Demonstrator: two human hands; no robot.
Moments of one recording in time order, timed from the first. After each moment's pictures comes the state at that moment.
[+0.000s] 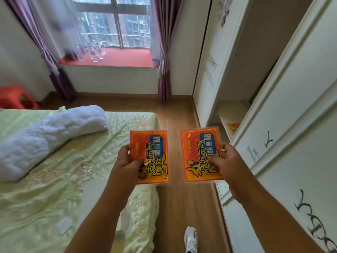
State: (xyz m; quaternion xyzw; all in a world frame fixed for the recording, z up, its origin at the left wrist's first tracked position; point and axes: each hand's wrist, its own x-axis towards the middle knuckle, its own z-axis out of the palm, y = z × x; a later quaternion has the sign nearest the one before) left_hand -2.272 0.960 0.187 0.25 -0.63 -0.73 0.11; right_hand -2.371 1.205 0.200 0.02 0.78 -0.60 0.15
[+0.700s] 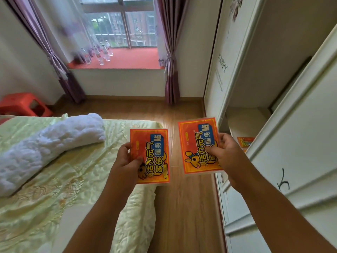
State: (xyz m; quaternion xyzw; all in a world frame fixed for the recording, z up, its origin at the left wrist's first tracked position) left_hand -2.500 1.015 0.198 0.29 -0.64 -0.70 0.14; right_hand -2.639 1.241 0.199 -0.04 0.75 -0.63 0.20
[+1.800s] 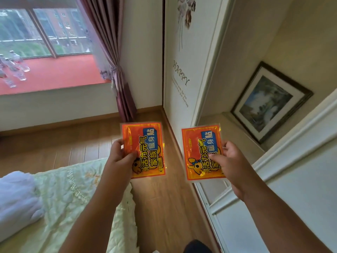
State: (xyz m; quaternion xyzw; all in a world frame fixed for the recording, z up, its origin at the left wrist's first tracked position) left_hand -2.875 0.891 0.191 0.18 -0.65 -0.74 0.02; right_hand -2.910 1.166 0.184 0.14 0.76 -0.63 0.08
